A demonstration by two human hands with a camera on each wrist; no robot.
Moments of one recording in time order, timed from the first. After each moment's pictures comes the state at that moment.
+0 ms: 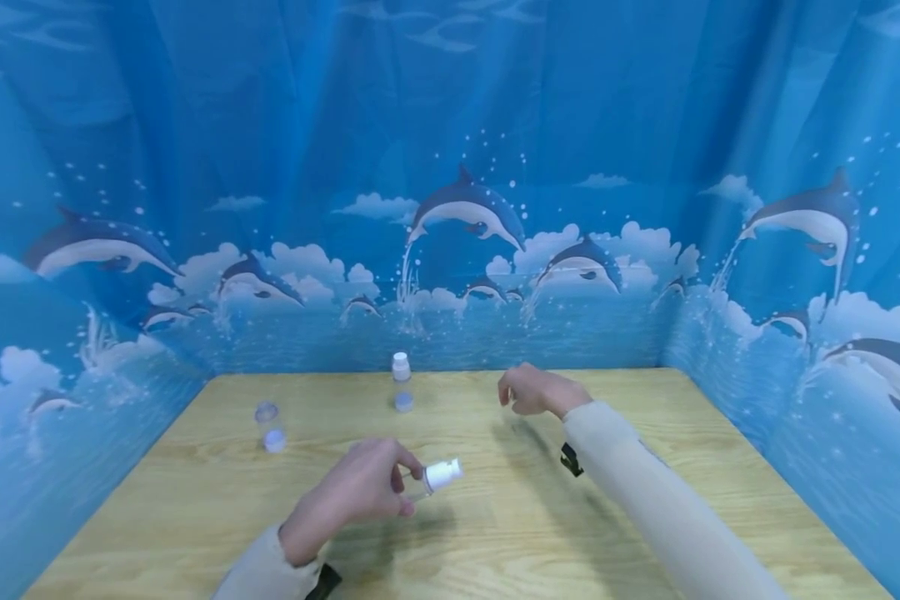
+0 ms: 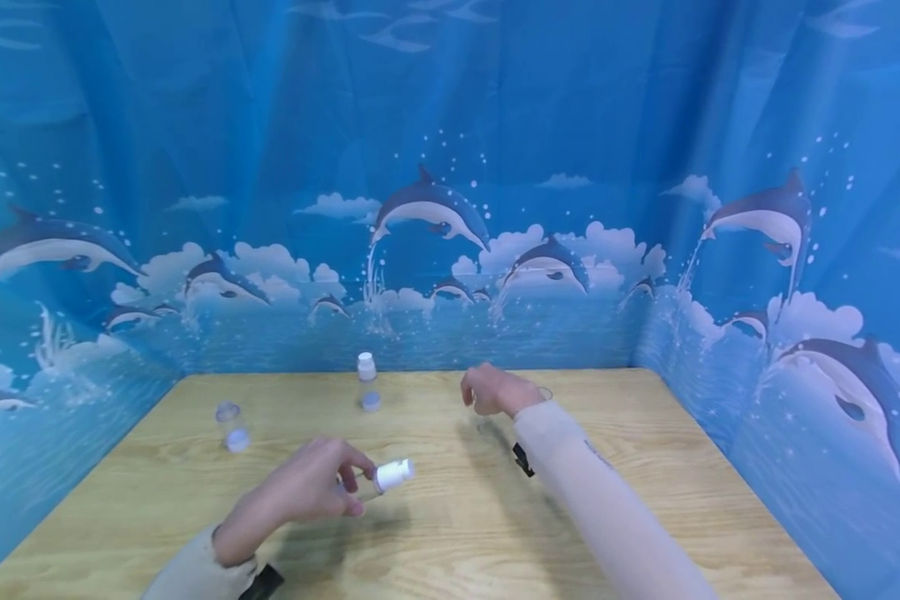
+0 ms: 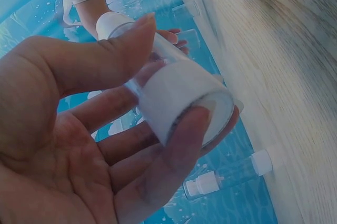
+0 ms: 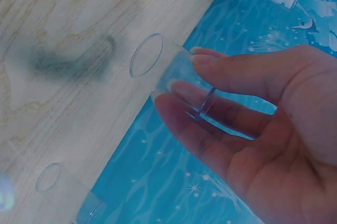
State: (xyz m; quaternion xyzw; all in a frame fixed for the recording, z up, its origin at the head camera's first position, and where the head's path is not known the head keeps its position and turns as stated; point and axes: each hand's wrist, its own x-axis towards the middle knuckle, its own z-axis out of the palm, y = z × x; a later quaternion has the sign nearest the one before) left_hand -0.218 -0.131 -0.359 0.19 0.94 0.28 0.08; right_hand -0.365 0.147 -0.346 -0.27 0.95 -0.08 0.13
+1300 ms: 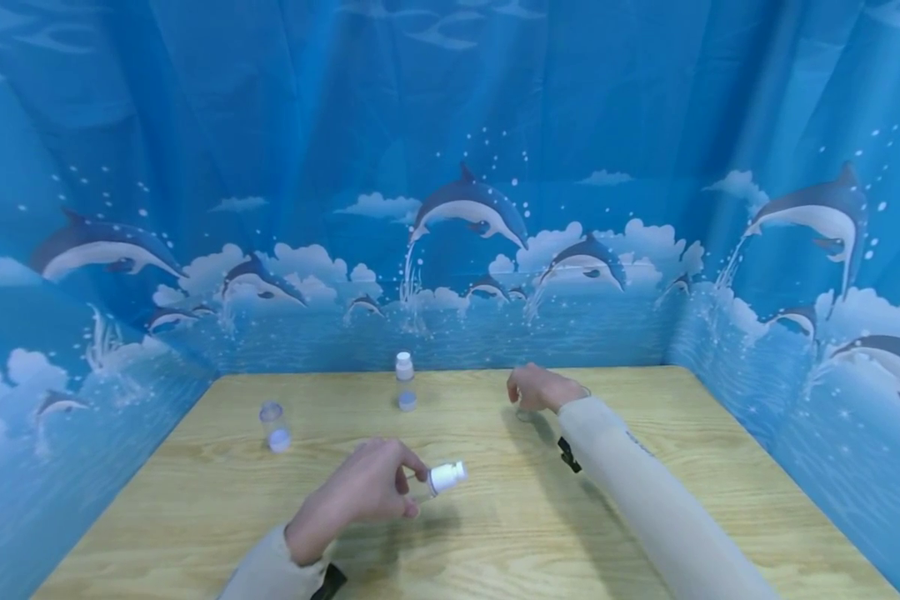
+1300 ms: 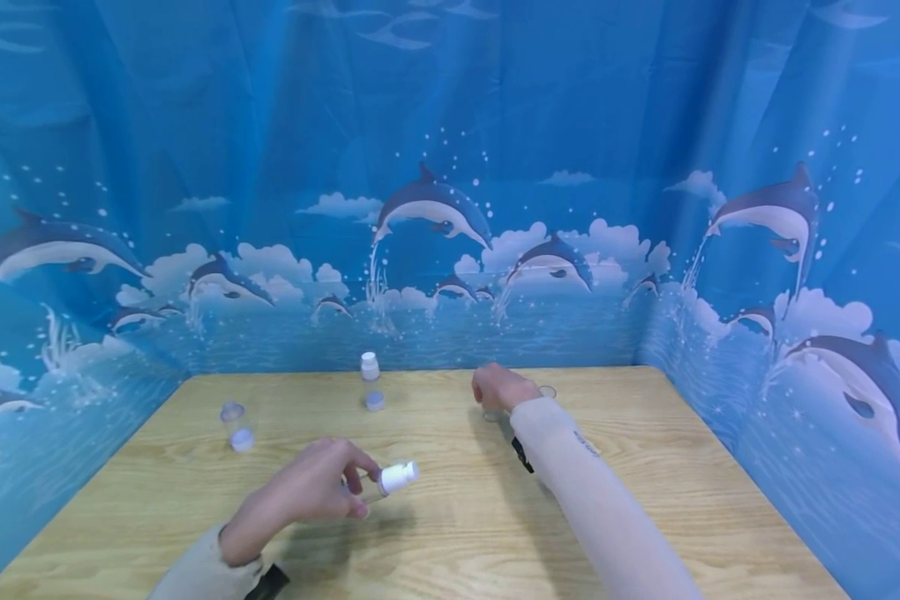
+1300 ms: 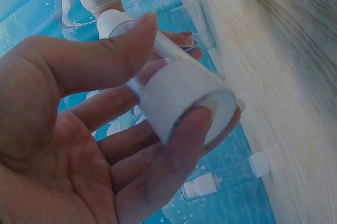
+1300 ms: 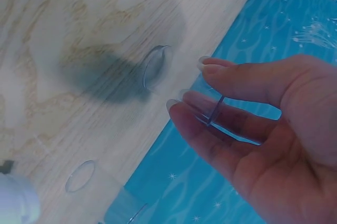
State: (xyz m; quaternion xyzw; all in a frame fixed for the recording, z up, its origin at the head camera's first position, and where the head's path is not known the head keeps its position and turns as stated) left_hand -0.219 -0.130 -0.361 0.19 0.94 0.27 0.08; right_hand -0.386 0.150 -0.366 -0.21 0.96 -0.07 0.14
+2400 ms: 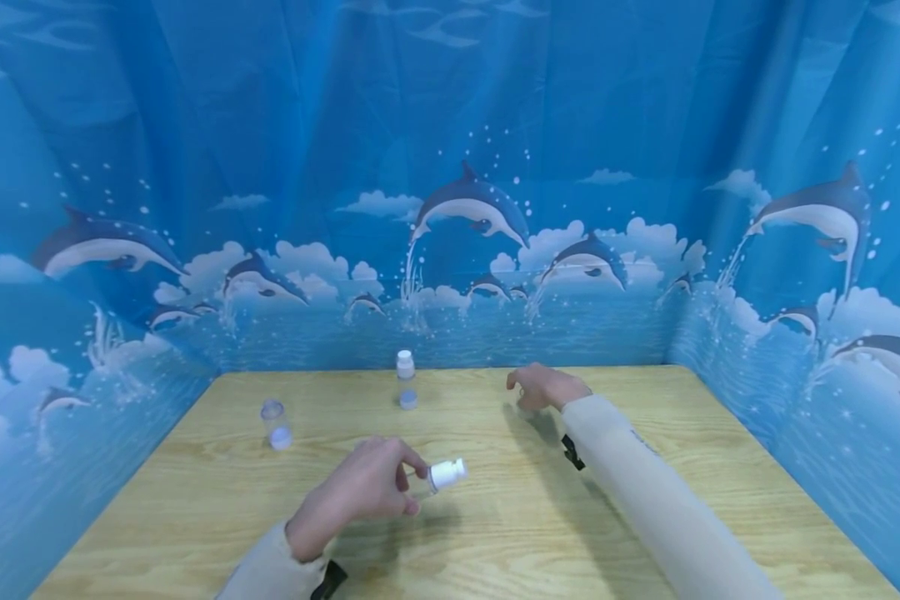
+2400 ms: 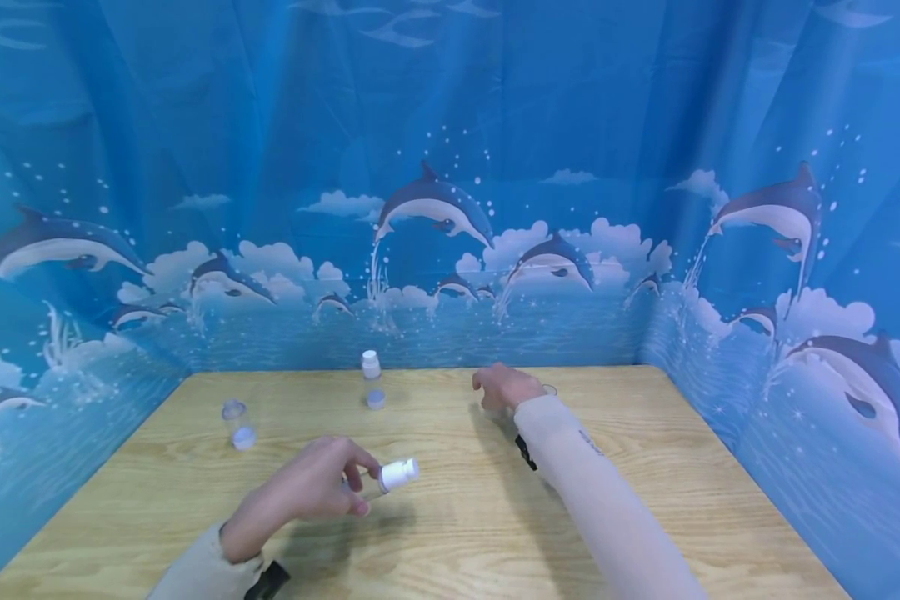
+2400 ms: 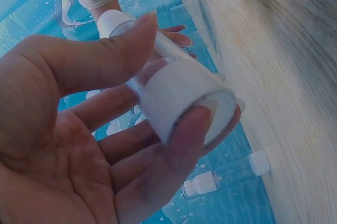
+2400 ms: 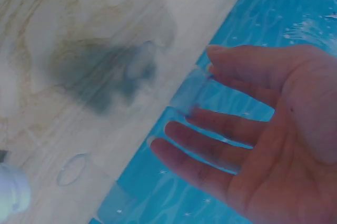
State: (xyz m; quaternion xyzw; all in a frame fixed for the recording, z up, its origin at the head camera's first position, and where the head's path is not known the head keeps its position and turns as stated) left_hand -0.219 -0.131 -0.361 0.18 0.94 0.27 0.08; right_hand -0.386 0.151 -0.362 -0.19 0.96 -0.08 0.18
